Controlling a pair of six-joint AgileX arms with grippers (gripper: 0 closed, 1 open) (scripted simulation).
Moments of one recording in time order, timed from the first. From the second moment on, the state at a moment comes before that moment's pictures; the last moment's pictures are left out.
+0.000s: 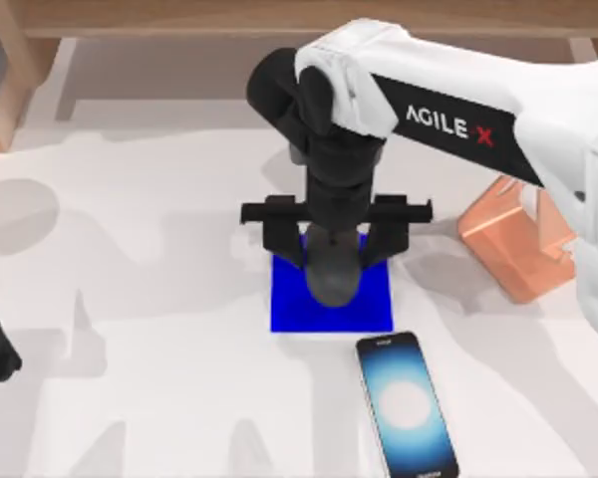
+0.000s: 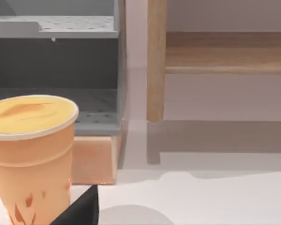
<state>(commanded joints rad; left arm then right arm) 0.00 0.00 0.00 0.00 0.00 0.00 0.67 2.45 2.07 -1.18 0.02 0.70</state>
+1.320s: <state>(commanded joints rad) 0.00 0.00 0.00 0.00 0.00 0.00 0.68 2.32 1.94 -1.15 0.02 0.68</state>
